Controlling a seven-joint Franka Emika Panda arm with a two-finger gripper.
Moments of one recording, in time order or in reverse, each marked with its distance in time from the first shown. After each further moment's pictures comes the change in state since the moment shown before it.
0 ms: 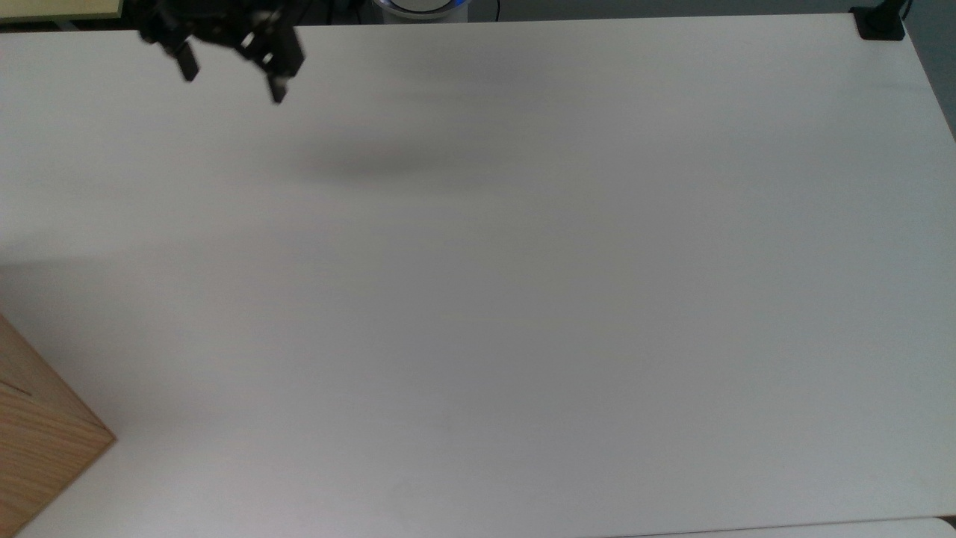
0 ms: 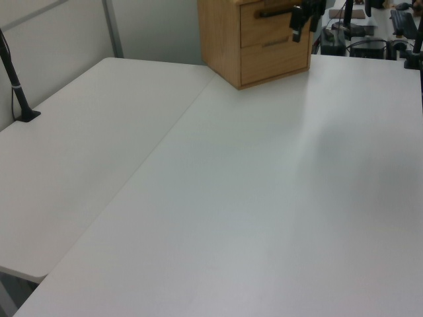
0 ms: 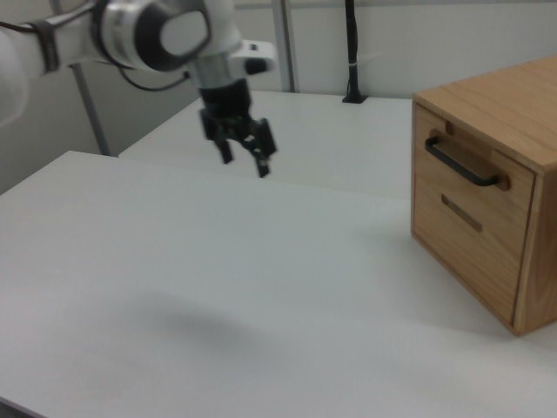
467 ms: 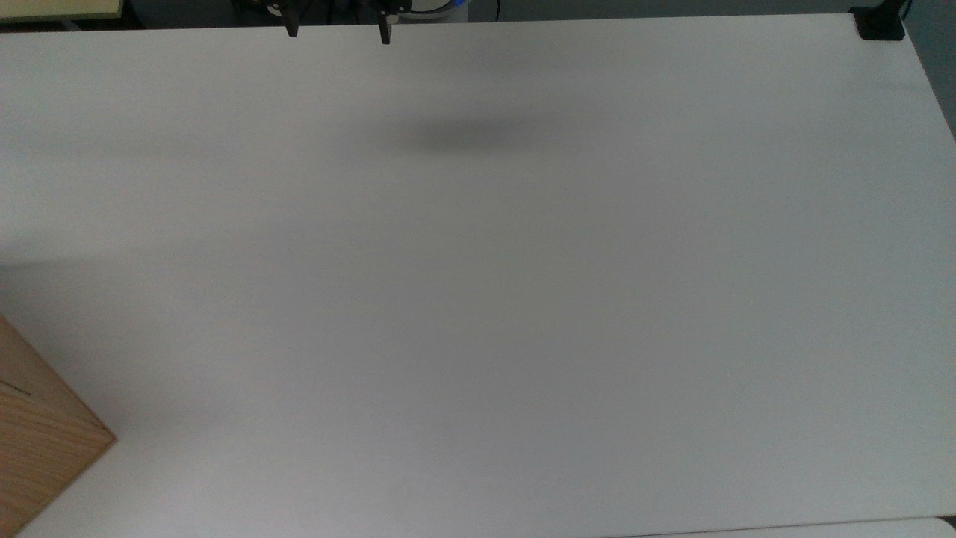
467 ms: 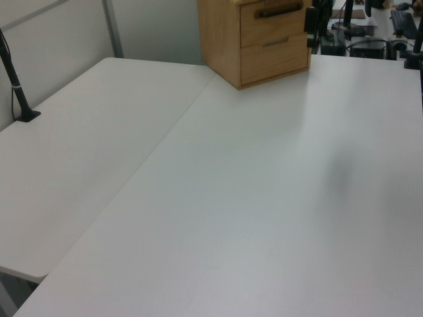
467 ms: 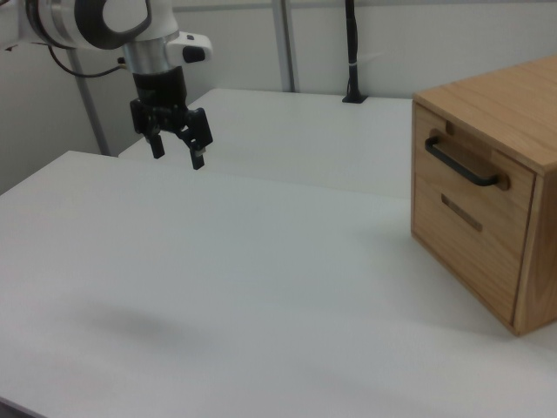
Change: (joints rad) arm 0.116 -0.089 0.033 -0.034 0.038 -0.163 -0.028
